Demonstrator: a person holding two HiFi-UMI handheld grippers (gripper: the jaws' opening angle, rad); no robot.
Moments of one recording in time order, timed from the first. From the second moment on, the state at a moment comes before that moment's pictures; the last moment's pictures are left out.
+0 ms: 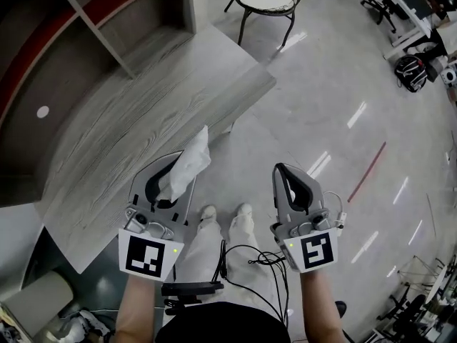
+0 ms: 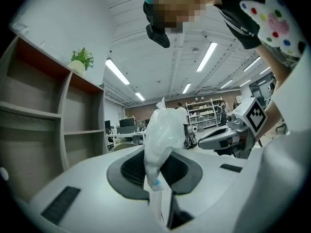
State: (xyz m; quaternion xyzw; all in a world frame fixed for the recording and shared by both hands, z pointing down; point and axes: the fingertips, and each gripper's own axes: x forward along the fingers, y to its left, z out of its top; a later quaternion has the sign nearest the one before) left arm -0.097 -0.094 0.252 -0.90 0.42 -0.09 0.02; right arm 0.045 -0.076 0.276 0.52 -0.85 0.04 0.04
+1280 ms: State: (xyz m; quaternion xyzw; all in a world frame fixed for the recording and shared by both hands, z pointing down) left arm -0.045 -0.078 0.485 -0.87 0.43 -0.22 -0.07; right arm 0.052 -0.154 0.554 0.35 -0.86 0.36 -0.11
